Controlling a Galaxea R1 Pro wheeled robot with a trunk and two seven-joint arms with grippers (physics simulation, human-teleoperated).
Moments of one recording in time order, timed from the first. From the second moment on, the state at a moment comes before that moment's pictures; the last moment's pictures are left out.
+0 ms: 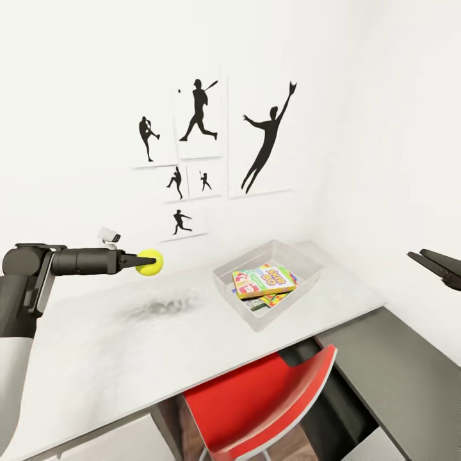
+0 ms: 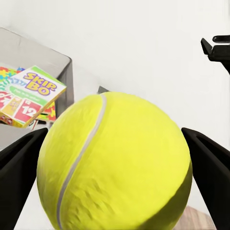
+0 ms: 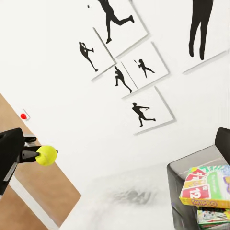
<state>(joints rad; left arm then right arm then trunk) -0.89 0.35 0.10 -1.29 -0.02 1.04 -1.57 -0.48 -0.51 -0.63 -1.56 -0.71 1.04 1.12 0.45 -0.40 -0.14</state>
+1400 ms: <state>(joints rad) -0.89 0.36 0.11 -1.29 -0.02 1.04 -1.57 -0.49 -0.49 -0.61 -1.56 -0.72 1.04 1.12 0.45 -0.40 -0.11</state>
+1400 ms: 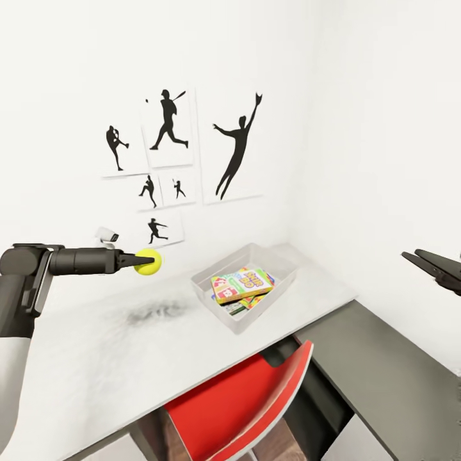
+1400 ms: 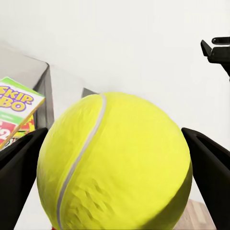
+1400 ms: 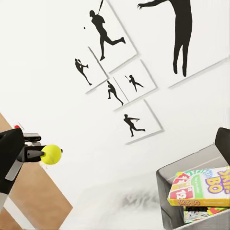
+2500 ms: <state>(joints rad) -0.89 0.36 0.11 -1.29 -0.02 1.04 -1.57 -0.49 -0.49 -0.61 -1.56 -0.71 1.04 1.16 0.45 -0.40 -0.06</state>
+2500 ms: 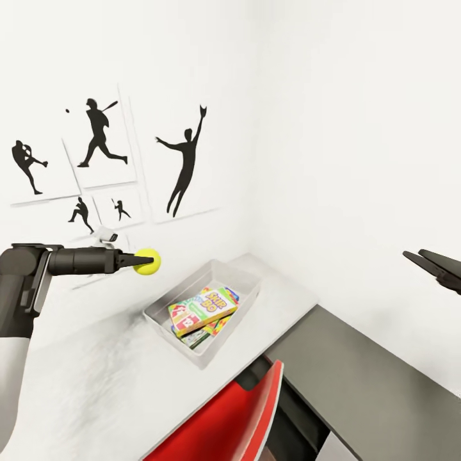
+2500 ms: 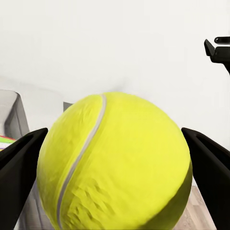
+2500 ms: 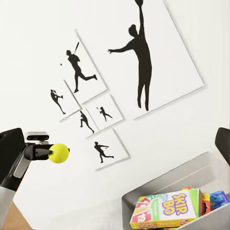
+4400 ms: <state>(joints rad) -0.89 0.11 -0.21 -1.29 -0.46 1.04 -1.56 -0.50 -0.47 -0.33 -1.52 -0.71 1.04 0.96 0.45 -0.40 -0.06</state>
